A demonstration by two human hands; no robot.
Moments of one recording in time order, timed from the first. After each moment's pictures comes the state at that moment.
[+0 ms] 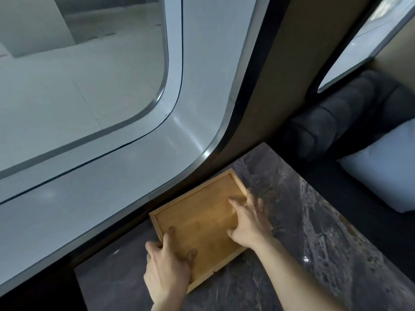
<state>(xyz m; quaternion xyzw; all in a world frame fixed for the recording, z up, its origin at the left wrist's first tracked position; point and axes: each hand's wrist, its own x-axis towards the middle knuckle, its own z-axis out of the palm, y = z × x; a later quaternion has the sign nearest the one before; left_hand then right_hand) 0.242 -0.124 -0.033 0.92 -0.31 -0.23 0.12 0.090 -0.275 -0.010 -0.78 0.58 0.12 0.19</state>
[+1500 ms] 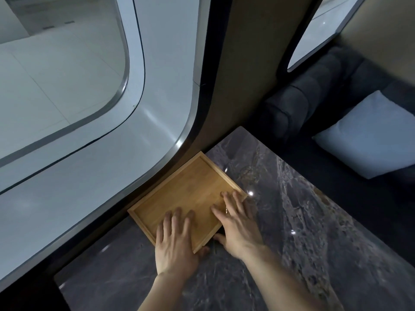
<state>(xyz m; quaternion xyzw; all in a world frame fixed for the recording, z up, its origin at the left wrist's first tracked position) 0.219 -0.148 -0.052 0.76 -0.62 -0.19 0.04 0.055 -0.230 -0.030 -0.83 0.51 0.12 0.17</state>
